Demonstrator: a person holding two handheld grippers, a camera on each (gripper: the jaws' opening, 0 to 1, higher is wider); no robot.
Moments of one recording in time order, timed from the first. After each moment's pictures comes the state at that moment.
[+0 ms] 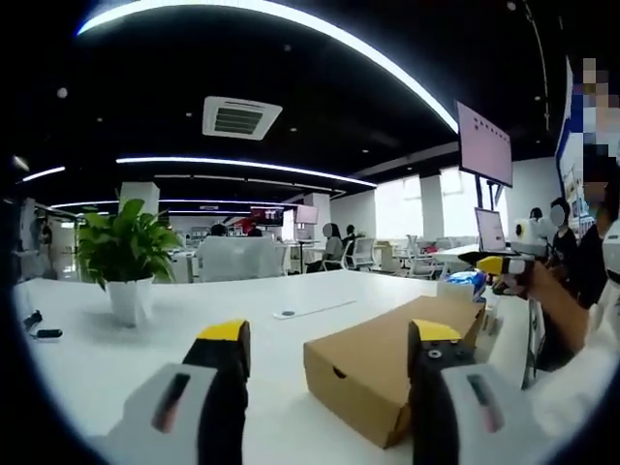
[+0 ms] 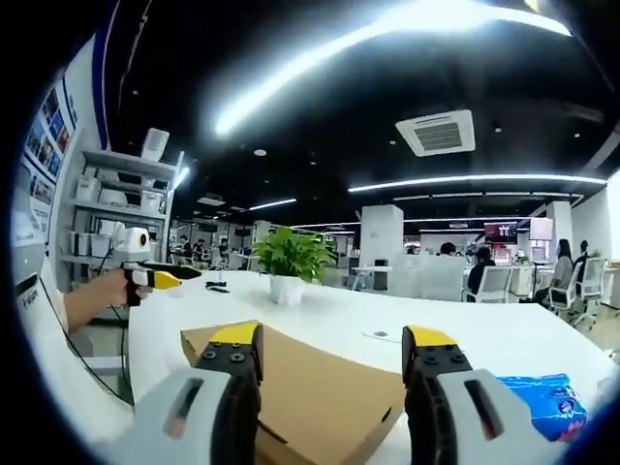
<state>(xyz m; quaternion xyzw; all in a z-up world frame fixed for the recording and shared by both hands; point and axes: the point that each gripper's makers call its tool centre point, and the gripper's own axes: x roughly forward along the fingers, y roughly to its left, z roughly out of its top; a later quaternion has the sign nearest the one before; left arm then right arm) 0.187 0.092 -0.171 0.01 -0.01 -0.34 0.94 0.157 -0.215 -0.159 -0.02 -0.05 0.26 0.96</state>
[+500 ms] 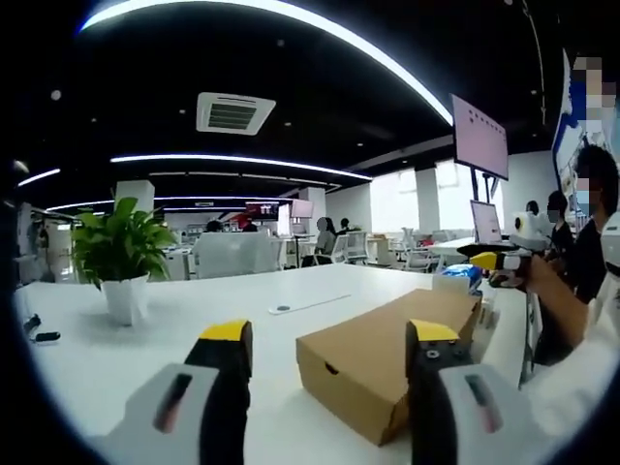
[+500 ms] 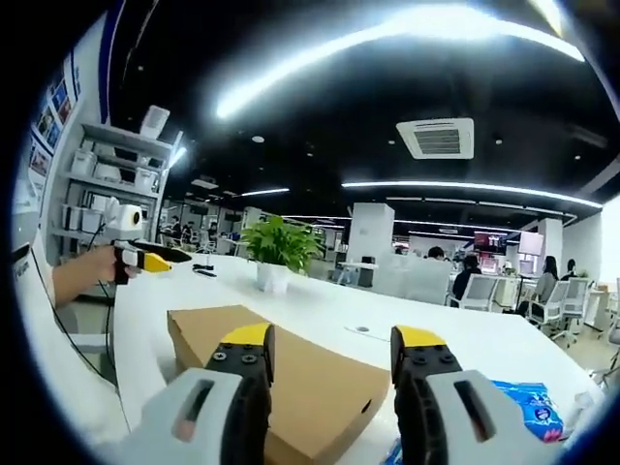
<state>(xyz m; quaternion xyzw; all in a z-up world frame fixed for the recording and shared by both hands) 0.183 0.084 -0.175 0.01 0.00 -0.35 0.94 0.154 -0.221 -0.164 -0.07 -0.05 0.24 0.97</state>
